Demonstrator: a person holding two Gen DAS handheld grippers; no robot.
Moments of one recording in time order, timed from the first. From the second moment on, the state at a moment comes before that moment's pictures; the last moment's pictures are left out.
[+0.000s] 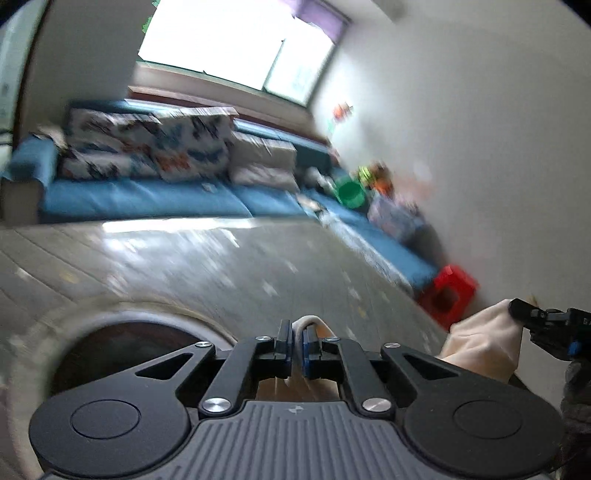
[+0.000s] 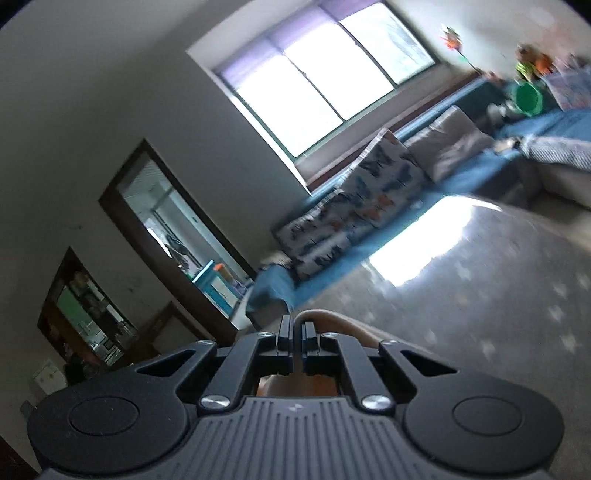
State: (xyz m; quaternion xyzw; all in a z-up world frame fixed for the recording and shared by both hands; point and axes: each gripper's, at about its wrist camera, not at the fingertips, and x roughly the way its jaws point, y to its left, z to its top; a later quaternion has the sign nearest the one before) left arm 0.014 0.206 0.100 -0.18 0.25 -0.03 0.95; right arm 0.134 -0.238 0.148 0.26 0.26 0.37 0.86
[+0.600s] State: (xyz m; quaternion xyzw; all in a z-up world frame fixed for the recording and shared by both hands) left arm -0.032 0.311 0.211 -0.13 0.15 0.09 0.98; right arm 0.198 -0.096 0.222 0.22 0.21 0.43 0.85
